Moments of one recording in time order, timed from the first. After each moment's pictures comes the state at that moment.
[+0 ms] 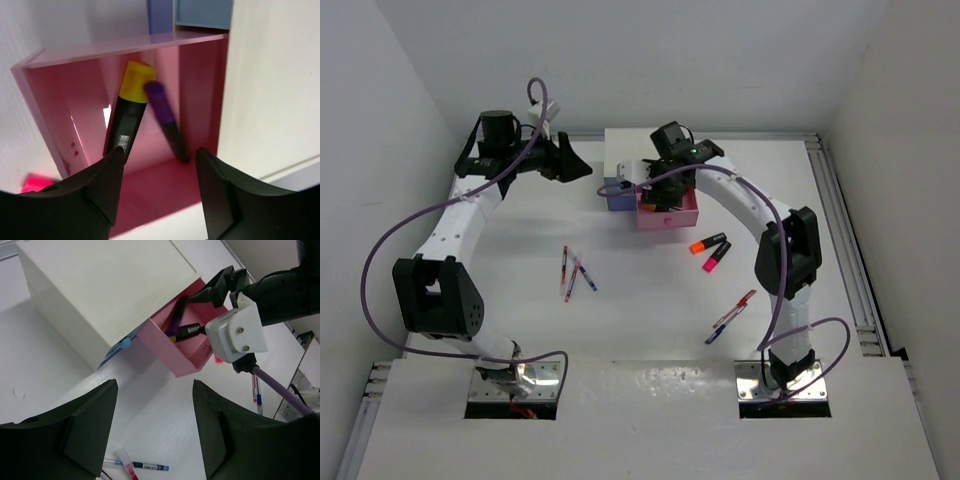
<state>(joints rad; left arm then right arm) -0.04 1.56 1.43 -0.35 0.82 -0.05 0.55 2.03 1.84 -0.84 -0.08 -1.05</state>
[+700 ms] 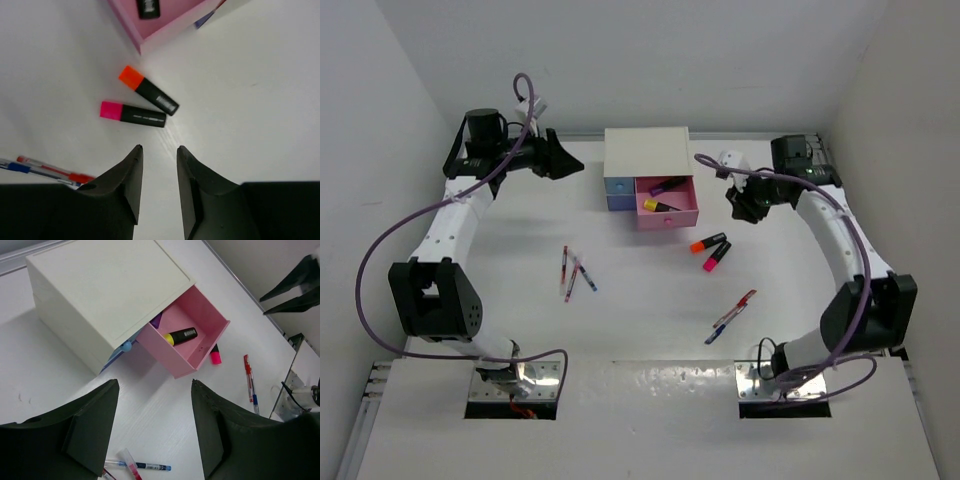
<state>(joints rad) 0.02 1.55 1.43 -0.32 0.91 -0.05 0.10 1.47 1.34 -0.86 -0.48 -0.91</state>
